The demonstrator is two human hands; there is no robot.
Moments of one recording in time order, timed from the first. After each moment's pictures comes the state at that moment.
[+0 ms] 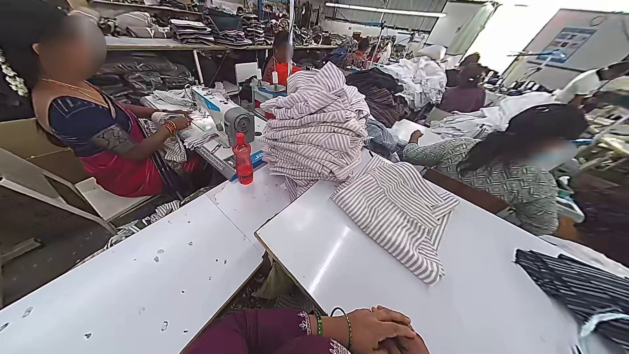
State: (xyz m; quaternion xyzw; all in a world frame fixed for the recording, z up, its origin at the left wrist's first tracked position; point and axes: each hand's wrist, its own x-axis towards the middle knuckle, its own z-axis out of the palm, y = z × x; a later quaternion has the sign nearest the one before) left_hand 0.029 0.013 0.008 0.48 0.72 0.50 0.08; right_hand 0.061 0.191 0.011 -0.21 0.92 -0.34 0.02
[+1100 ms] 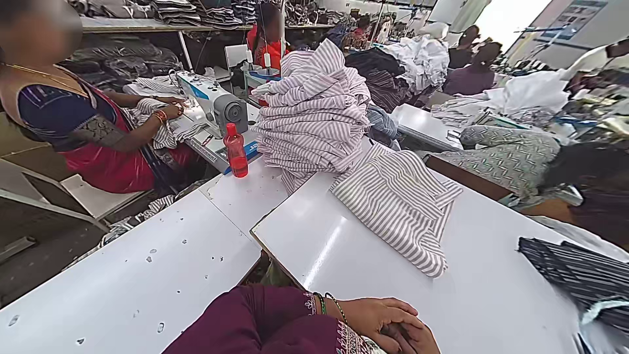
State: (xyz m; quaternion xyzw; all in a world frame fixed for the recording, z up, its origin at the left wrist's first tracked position) left_hand -0.007 0.015 0.002 0.52 0.61 0.58 0.16; right_hand 0.065 0.166 0.027 -0.11 0.86 -0.49 -0.07
